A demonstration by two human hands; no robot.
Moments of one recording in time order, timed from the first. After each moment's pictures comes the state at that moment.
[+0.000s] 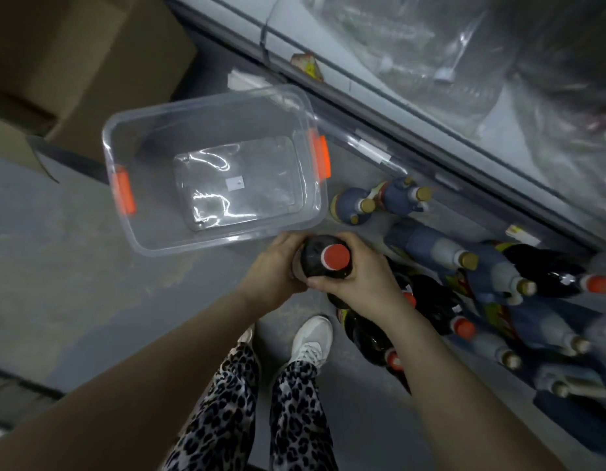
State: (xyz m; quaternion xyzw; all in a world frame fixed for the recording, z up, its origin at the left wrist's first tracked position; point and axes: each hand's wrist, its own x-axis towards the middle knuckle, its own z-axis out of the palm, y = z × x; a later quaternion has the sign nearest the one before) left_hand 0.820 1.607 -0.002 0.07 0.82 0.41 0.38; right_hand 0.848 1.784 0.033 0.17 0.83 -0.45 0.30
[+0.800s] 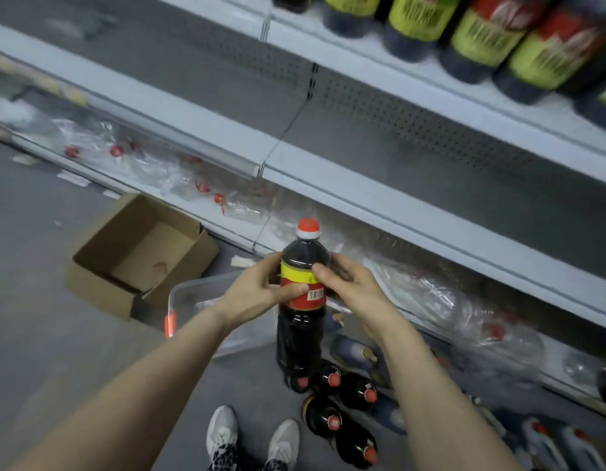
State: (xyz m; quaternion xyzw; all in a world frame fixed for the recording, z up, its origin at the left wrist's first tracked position) left_hand 0.751 1.603 0.433 0.11 0.71 0.62 0.30; right_hand 0.795 1.801 0.453 0.17 0.71 -0.67 0.16
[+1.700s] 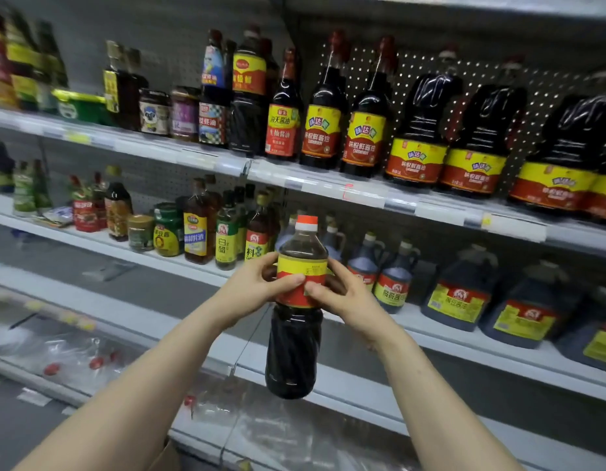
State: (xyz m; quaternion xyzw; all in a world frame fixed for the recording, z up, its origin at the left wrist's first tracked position) left_hand 0.683 1.625 0.798 0.31 0.69 0.65 0.10; right_hand 0.751 1.818 0.797 -0.07 0.76 -0.65 -0.06
